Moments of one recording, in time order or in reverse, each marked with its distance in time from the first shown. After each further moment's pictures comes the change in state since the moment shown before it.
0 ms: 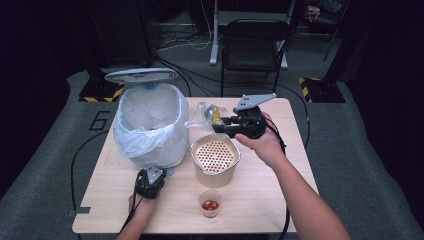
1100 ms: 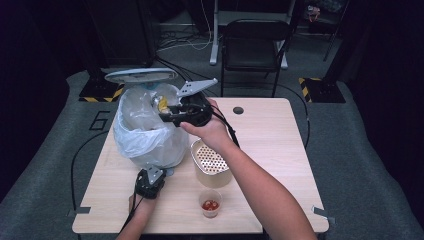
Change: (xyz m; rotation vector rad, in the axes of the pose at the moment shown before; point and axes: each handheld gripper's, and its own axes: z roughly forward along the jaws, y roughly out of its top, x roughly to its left) left arm 0.000 0.000 0.000 -0.004 0.008 0.011; right arm 0.047 0.075 0.097 -0.067 0.097 -0.063
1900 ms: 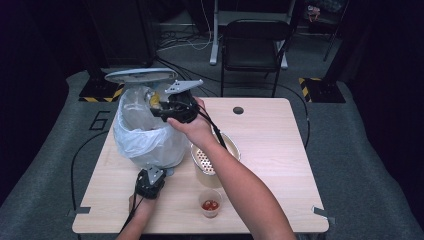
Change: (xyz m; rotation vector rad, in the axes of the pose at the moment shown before) left arm 0.000 0.000 -0.001 0.014 0.001 0.012; right arm -0.012 -0.003 0.046 -0.031 -0.077 0.041
